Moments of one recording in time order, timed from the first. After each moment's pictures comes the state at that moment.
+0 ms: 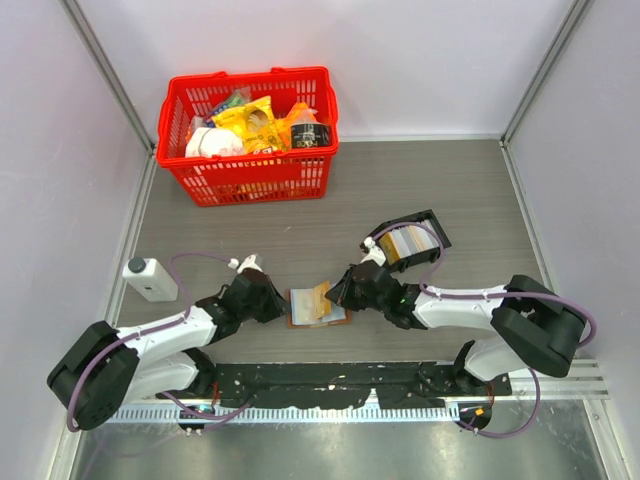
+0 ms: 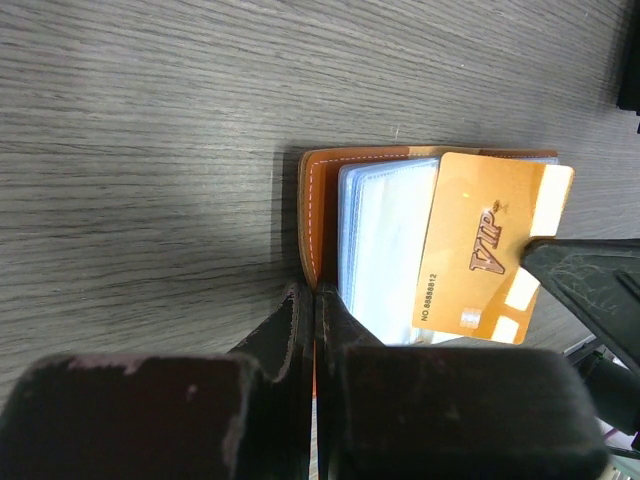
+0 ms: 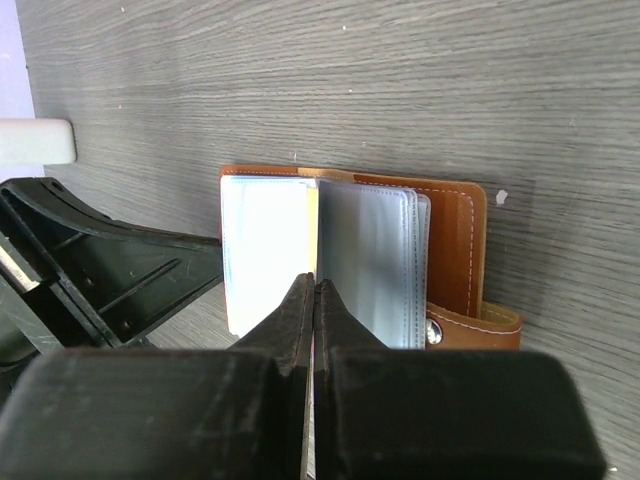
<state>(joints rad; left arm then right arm) -0.71 1.10 0.29 0.03 -0.02 -1.03 0.95 1.41 0.52 0.27 0.12 1.08</state>
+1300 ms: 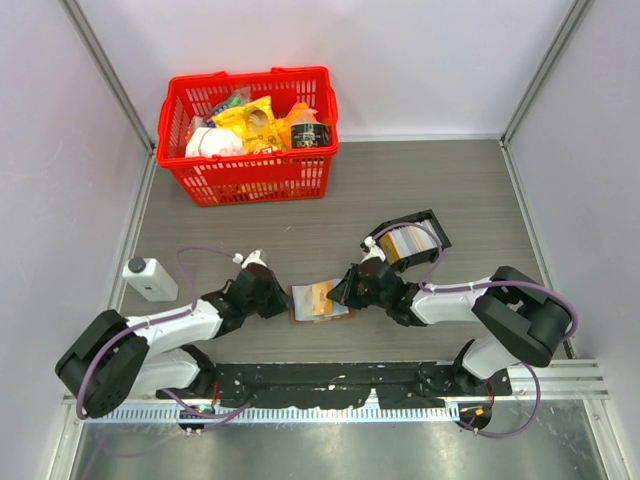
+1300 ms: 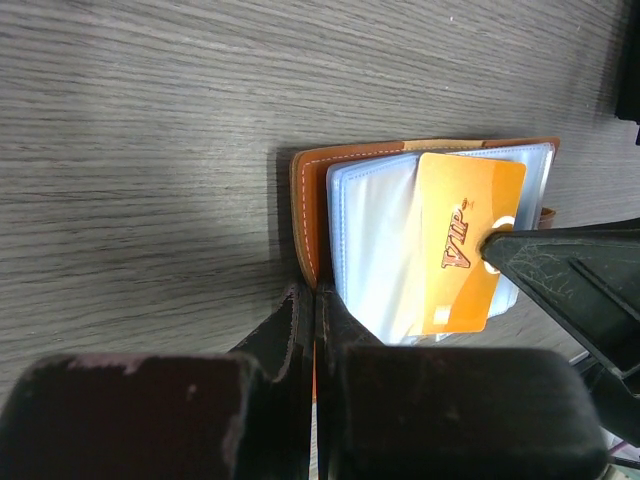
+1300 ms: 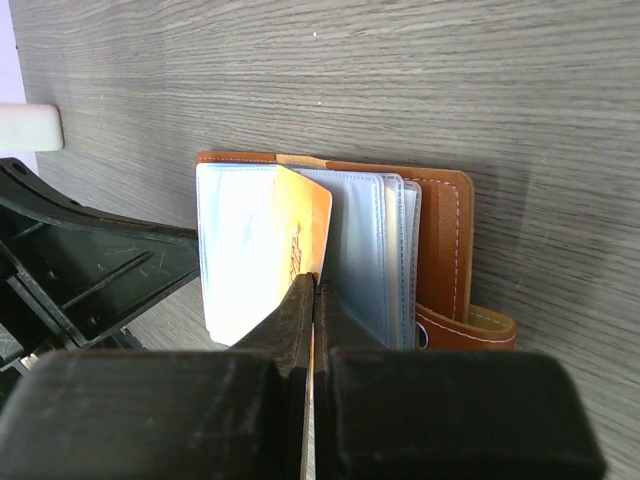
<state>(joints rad) -0.71 1.19 0.33 0.06 -0.02 -1.00 0.88 1.50 0.47 0.41 -0.01 1.01</state>
